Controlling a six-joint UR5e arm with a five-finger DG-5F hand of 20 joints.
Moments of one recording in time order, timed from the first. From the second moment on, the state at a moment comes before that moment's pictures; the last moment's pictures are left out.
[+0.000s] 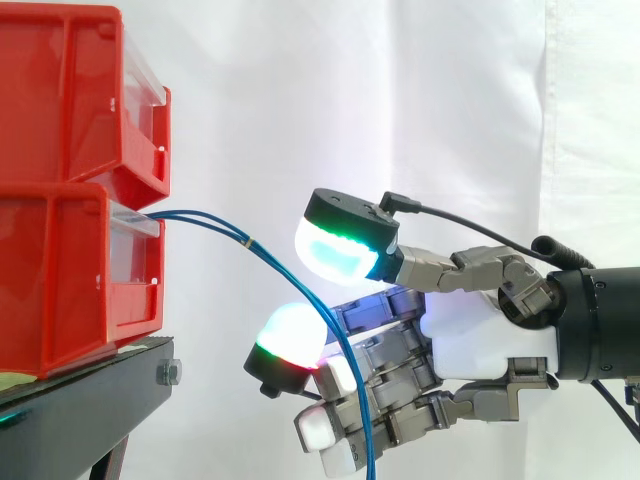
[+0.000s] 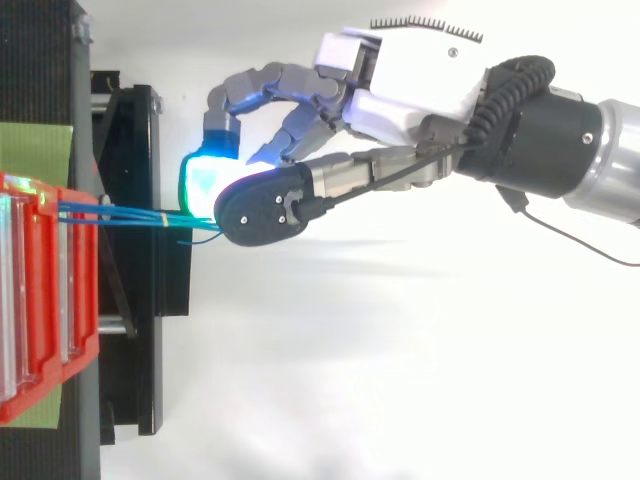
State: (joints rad) arm 0.13 -2.36 -1.16 -2.79 -1.26 -0.02
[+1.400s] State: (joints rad) arm 0.17 -2.36 -1.12 -2.77 -1.23 -0.02
